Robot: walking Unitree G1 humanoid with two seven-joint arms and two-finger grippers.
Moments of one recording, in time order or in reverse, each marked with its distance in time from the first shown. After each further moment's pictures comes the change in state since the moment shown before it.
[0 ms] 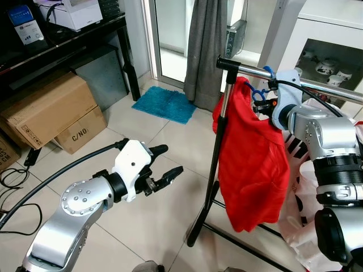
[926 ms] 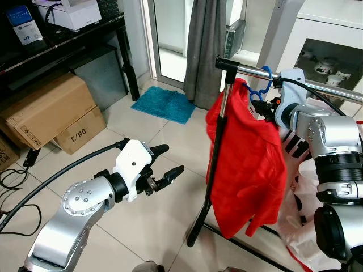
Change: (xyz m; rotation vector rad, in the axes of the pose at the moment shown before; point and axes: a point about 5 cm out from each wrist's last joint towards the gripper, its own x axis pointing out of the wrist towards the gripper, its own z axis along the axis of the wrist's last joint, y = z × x) left arm 0.001 -0.001 0.001 -0.008 -0.010 0.002; right arm 0.000 -0.006 0.001 0.037 0.012 -0.047
